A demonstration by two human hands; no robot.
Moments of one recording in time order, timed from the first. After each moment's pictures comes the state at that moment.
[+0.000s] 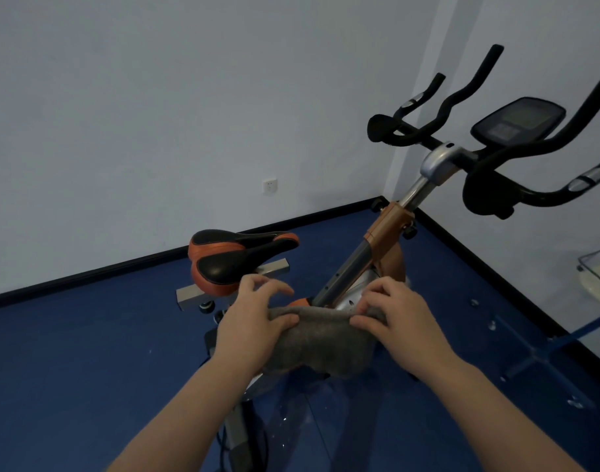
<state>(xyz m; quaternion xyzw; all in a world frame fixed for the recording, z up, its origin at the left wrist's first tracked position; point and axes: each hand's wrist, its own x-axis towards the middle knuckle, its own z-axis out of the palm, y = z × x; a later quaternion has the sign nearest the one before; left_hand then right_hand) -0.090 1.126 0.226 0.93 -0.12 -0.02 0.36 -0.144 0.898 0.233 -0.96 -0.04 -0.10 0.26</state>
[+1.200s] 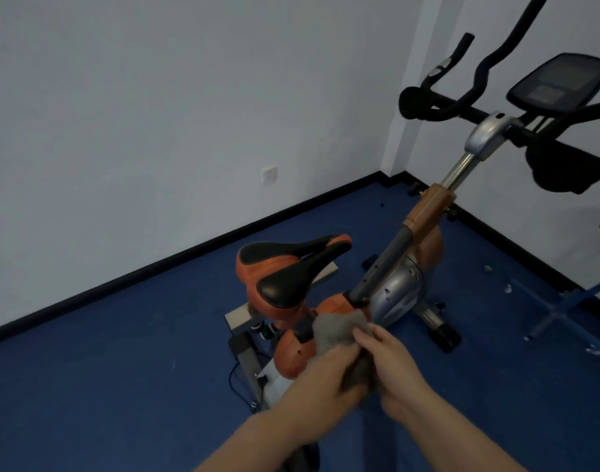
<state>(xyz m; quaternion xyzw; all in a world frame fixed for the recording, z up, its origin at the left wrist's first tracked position) -0.041 1.207 0.174 0.76 -0.36 -0.29 0.45 -0.074 1.079 0.161 -0.52 0.35 0.02 0.78</state>
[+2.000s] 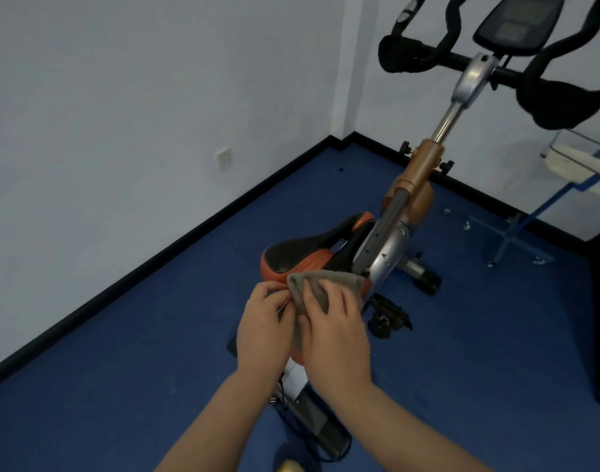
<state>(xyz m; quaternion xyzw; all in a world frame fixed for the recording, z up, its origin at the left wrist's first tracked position) 0.115 1.309 0.140 0.86 -0.25 -0.07 0.44 0.036 1.230 0.145 -0.94 0.26 -0.15 0.18</state>
